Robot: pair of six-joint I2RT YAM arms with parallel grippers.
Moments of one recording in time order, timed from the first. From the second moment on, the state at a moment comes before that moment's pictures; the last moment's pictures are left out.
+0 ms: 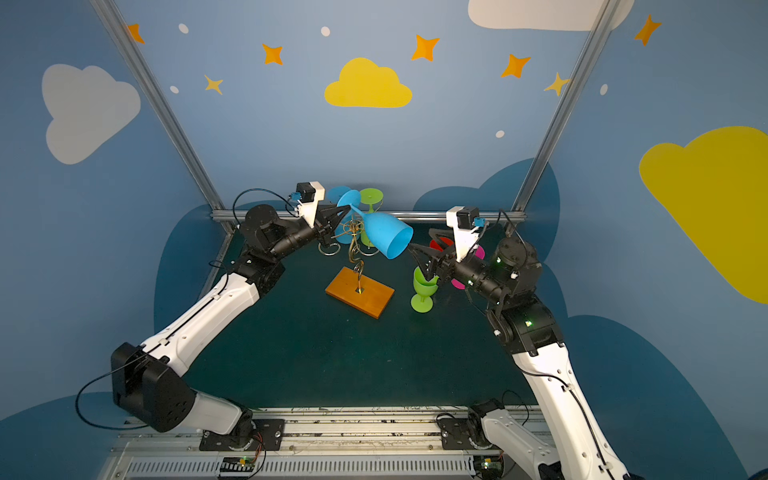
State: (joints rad) left arm -0.41 1.48 1.35 0.27 0.49 -0.02; right arm 0.37 0.97 1.26 -0.33 -0.50 0.14
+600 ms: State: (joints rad) left arm -0.40 1.48 1.33 0.29 0.53 -0.07; right arm 0.37 1.16 1.29 -0.22 -0.56 0.22
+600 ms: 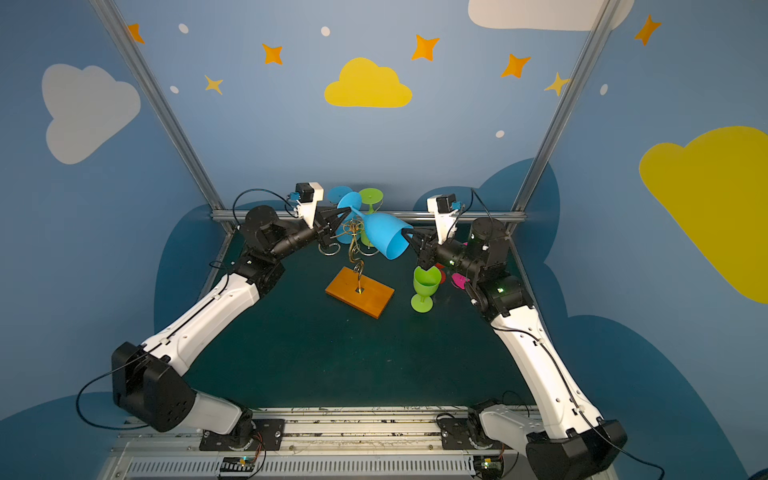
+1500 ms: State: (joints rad) left arm -0.23 1.34 1.15 0.46 0.31 -0.20; right arm 0.37 1.00 1.33 -0.30 -0.45 0.17
